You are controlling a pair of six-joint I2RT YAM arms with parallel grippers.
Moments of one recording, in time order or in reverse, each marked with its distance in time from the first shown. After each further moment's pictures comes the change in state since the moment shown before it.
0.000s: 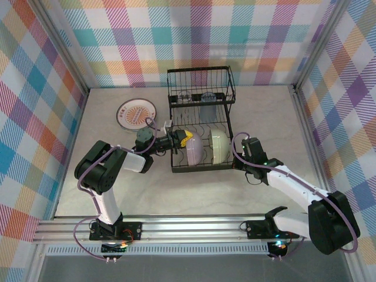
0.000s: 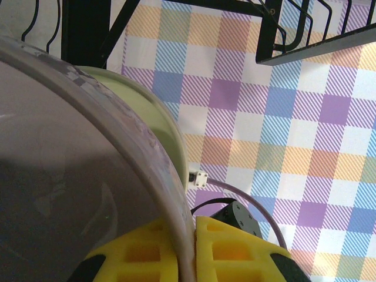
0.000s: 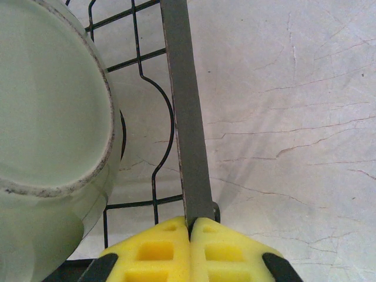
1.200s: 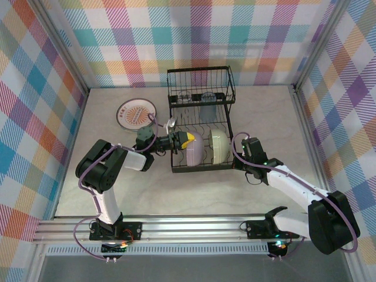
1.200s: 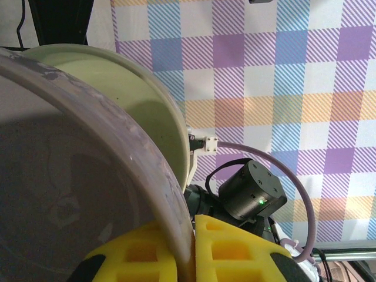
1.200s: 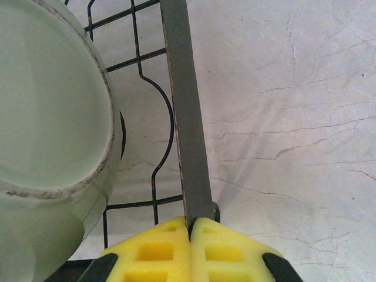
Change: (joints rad) left arm 0.002 0.017 0.029 0.000 0.139 0.185; right arm 0.000 0.008 0.001 0.000 0.000 0.000
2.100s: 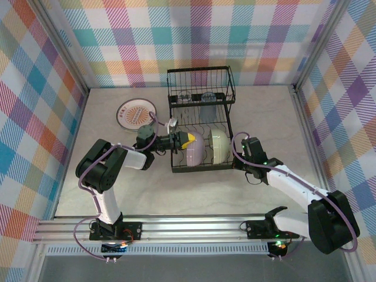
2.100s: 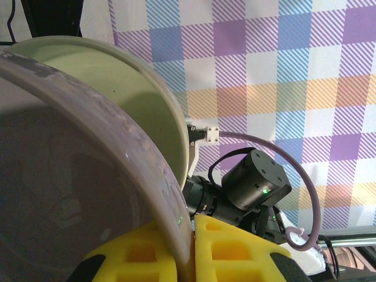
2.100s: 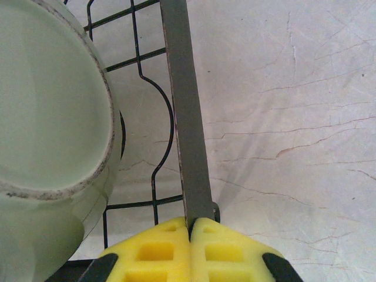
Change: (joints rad) left arm -0.001 0.000 0.030 -0.040 0.049 0.038; right arm 0.000 0.010 0.003 -0.002 0.000 0.000
